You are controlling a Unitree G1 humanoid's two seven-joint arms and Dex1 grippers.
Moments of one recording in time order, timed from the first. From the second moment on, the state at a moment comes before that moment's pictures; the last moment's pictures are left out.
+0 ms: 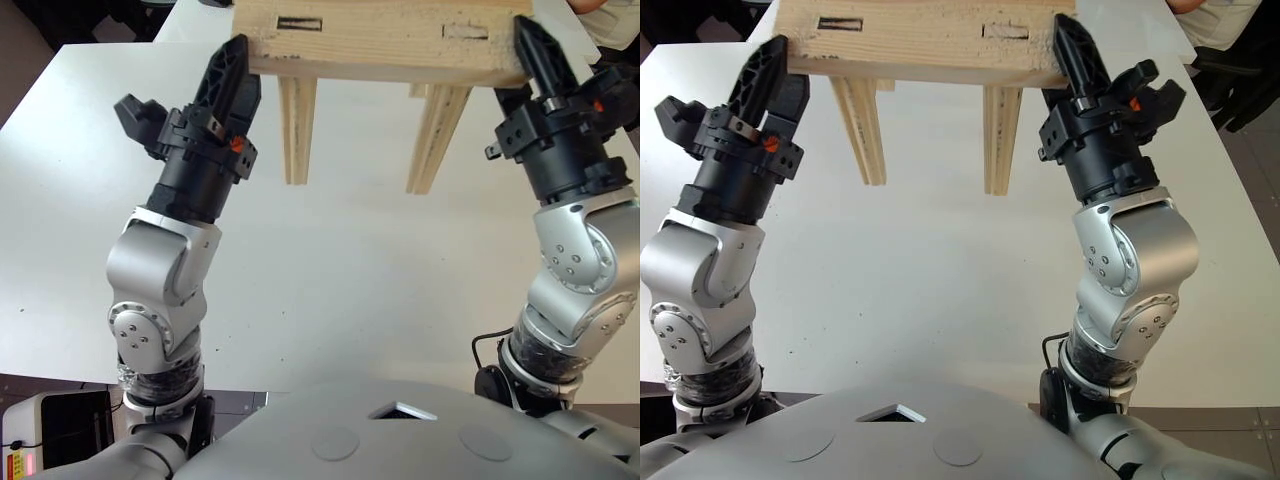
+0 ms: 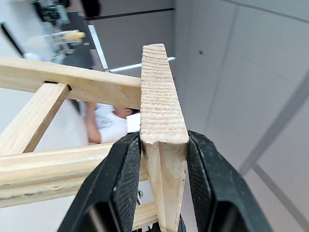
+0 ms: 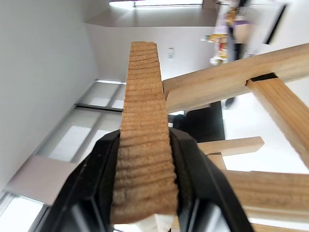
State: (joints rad) left arm -0.06 0.26 0.03 -0.76 -1.91 0.12 0.50; right arm -0.18 -0.07 -0.12 -0.76 1.92 0.17 -0.77
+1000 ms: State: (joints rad) left arm 0.06 0.17 0.10 -0.65 -1.68 0.25 0.31; right arm -0.13 -0.18 -0.22 -0.55 1.92 0.29 -0.66
